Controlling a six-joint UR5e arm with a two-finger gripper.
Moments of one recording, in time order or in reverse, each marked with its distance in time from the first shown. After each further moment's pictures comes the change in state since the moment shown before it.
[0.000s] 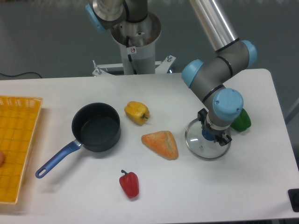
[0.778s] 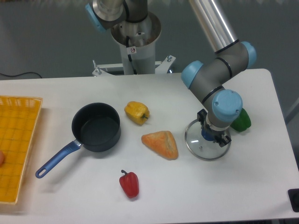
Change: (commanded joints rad) arm -0.002 -0.005 -0.002 0.005 0.002 -0.002
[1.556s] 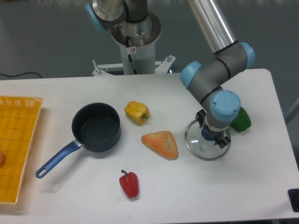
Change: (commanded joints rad) arm -0.009 0.005 -0.005 0.021 0.000 0.000
